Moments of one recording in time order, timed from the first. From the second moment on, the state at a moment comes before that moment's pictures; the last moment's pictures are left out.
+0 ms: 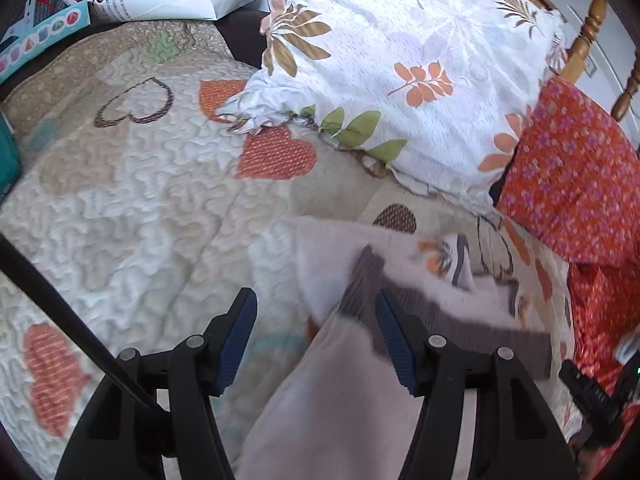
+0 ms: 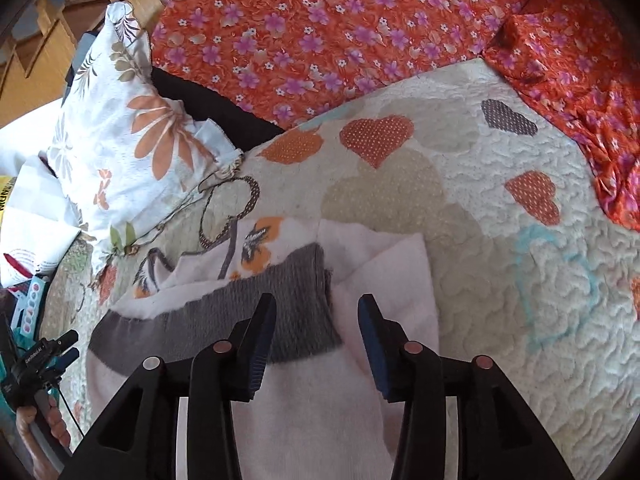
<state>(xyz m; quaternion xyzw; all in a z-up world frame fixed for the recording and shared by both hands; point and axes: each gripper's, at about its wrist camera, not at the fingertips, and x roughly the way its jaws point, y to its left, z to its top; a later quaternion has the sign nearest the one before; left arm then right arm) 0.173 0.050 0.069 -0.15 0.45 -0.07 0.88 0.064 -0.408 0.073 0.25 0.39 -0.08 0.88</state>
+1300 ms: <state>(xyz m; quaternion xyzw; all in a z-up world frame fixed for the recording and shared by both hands) 0.136 0.045 0.001 -0.14 0.51 -0.21 0.83 -0.031 -0.405 0.016 0.35 0.45 0.01 0.82</state>
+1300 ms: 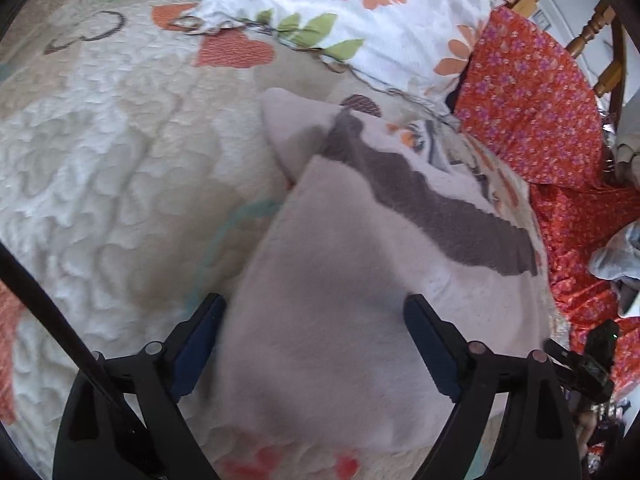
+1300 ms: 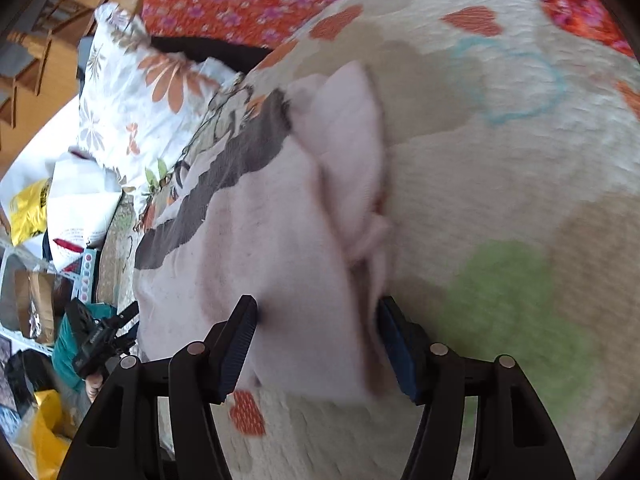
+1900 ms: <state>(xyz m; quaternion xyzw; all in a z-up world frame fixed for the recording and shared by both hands) 0.081 0.040 0.033 -0.11 0.57 -0.16 0.80 -0.067 -0.415 0.037 0.37 0.45 0.03 0.81</state>
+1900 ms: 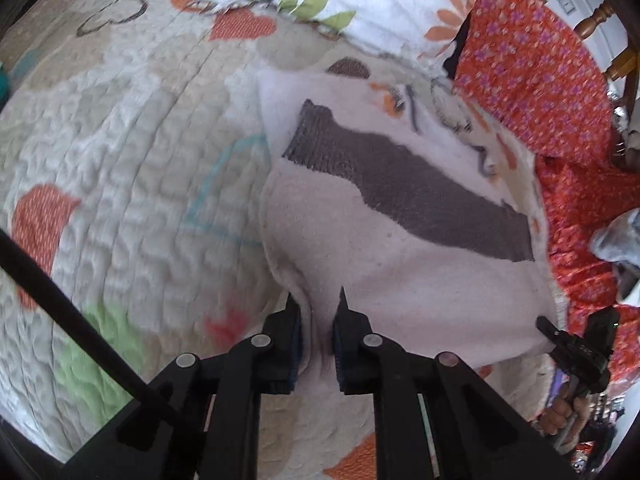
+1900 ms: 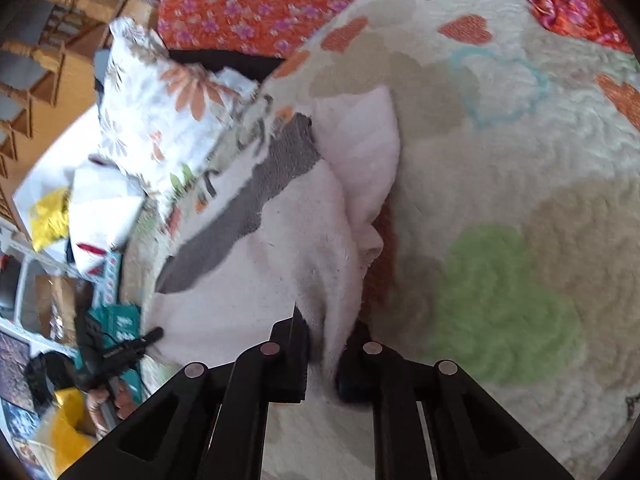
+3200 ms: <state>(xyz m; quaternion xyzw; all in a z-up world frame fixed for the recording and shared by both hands) 0.052 -0.006 0.009 0.04 0.50 -0.12 0.86 -0.067 -0.426 0.047 0.32 0.44 -0.08 0.84</state>
